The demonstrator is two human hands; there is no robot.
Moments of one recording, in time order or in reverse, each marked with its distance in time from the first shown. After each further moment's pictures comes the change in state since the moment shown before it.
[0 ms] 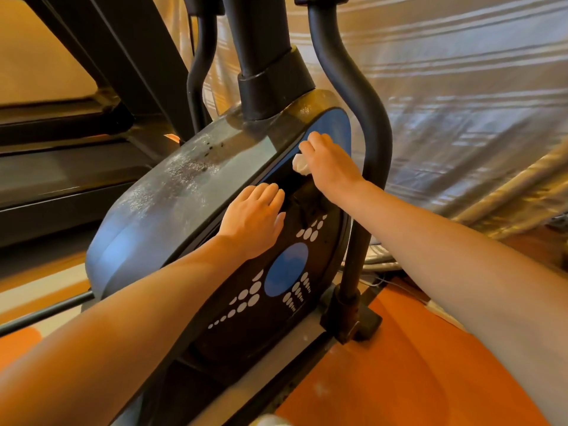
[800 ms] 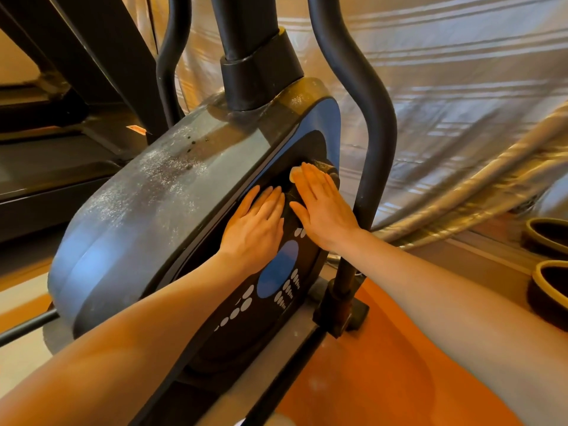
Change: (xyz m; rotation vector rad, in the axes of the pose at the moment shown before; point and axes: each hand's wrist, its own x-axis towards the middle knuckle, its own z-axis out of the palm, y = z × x) left_hand -0.002 -0.001 0.053 0.013 0.108 0.062; right_hand -0.058 -0.008 0.080 0.239 -0.055 0.126
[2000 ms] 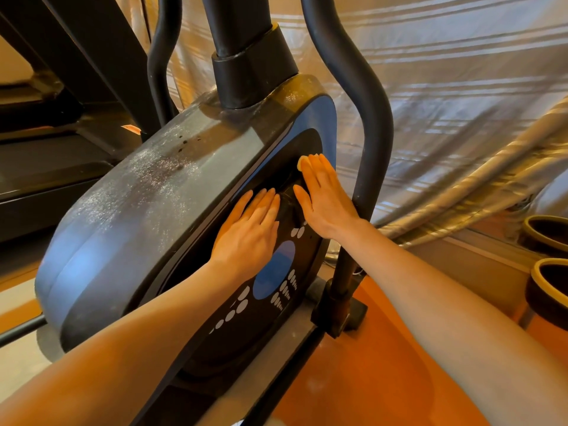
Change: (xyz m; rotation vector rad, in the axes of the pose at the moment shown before) left_hand -0.004 0.003 0.004 -0.051 -0.015 -0.027; right_hand 0.012 0.015 -0.001 0.101 -0.016 0.159
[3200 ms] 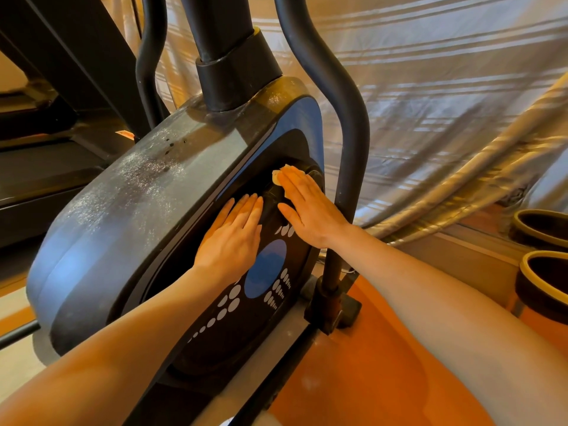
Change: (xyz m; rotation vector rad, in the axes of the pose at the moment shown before) left_hand -0.011 0.003 0.000 -0.094 -0.068 -0.064; right_hand -0.019 0.011 0.000 0.074 -0.062 -0.208
